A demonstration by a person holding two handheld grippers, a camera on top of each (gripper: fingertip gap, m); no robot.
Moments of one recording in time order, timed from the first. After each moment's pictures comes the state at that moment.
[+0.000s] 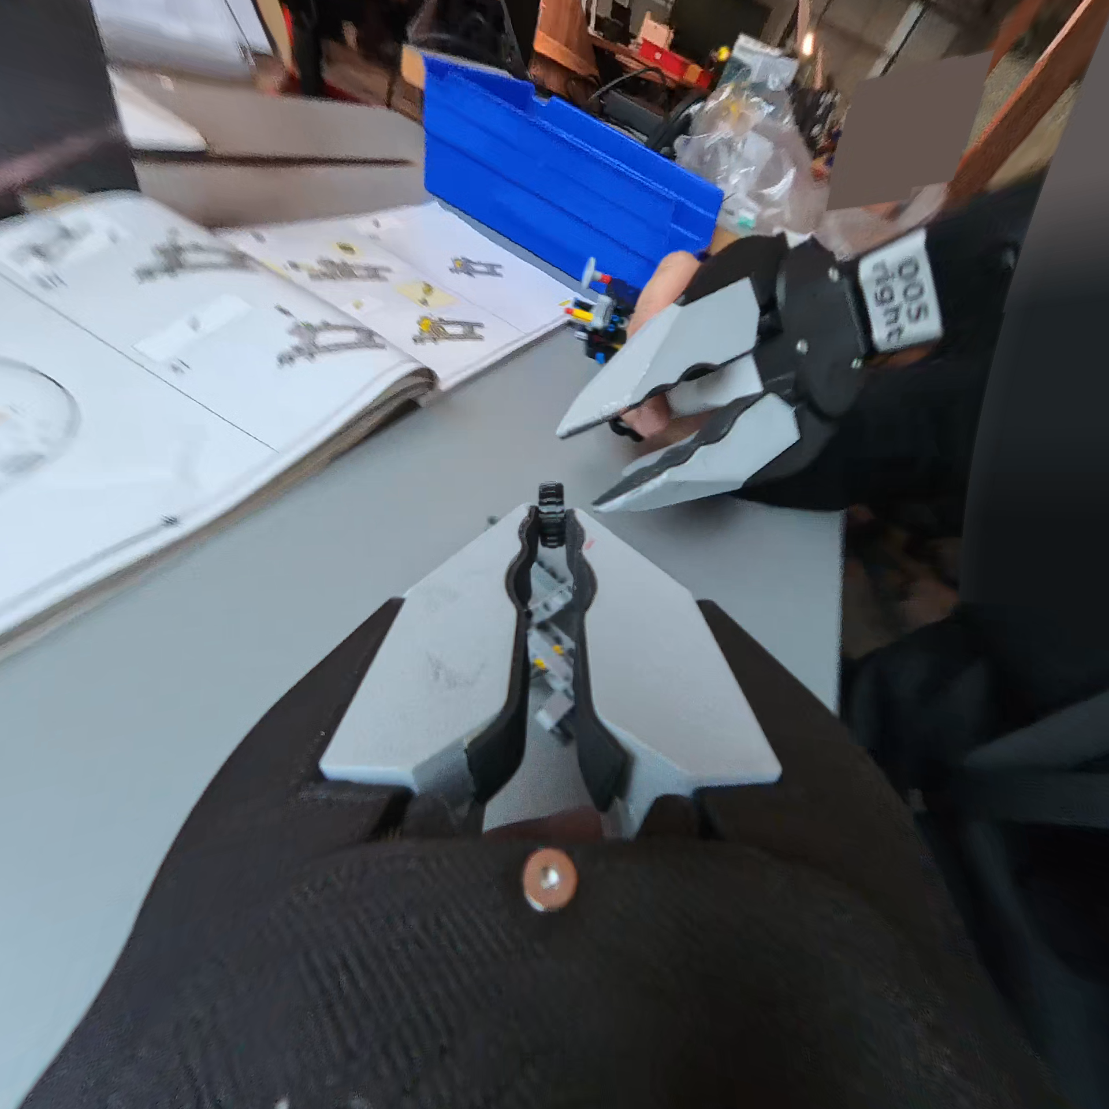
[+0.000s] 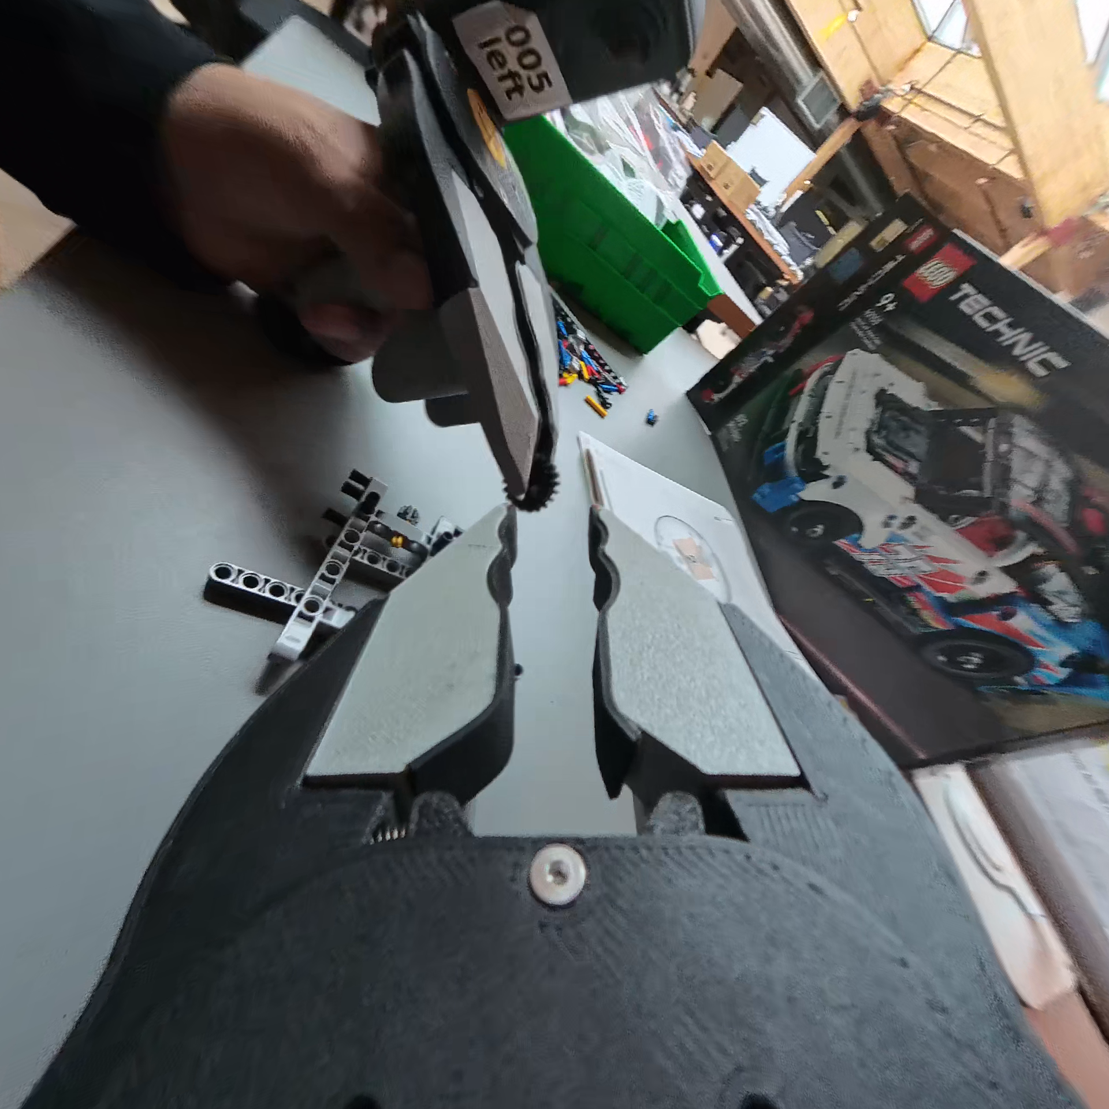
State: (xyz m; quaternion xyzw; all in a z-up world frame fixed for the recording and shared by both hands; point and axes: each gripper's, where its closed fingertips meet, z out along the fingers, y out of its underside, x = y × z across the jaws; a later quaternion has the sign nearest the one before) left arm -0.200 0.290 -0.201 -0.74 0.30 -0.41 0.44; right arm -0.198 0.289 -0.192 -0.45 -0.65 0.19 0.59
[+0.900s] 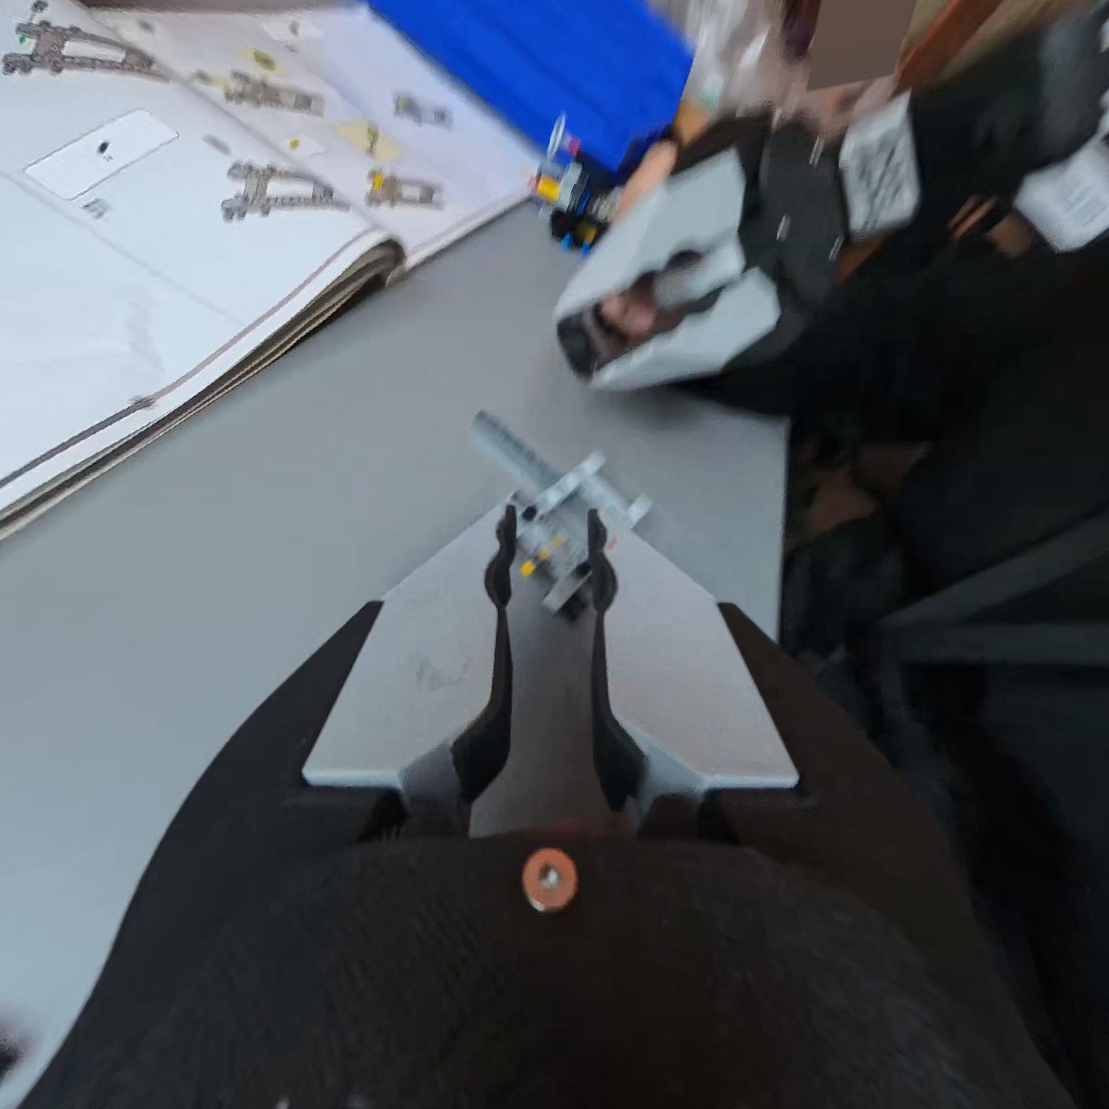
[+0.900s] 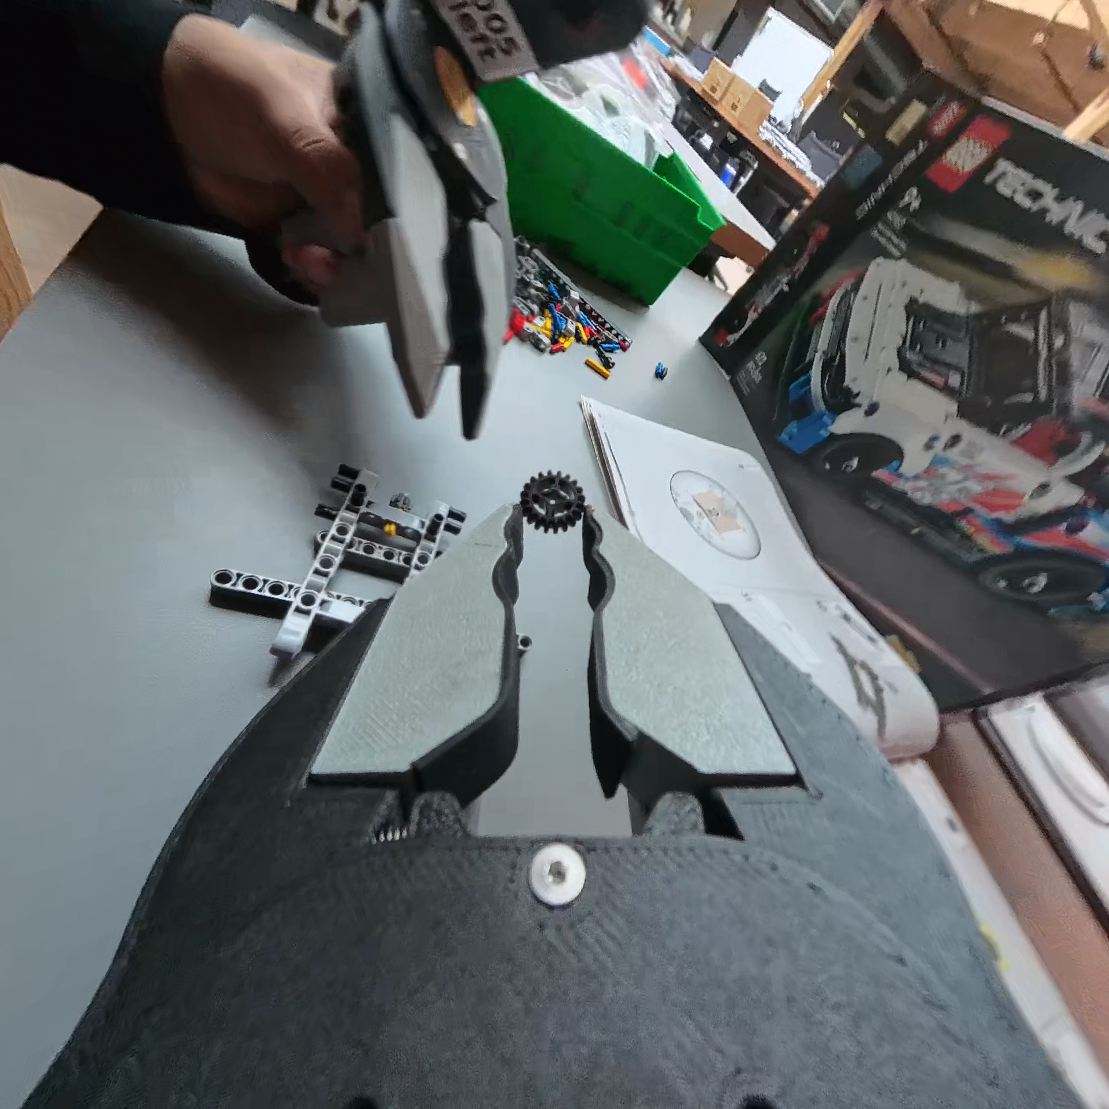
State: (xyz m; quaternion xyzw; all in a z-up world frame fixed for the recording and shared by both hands) left arm -0.230 0.274 -0.217 -0.76 0.34 -0.44 0.33; right arm -0.191 0.300 -0.196 -0.51 -0.62 0.22 0.56
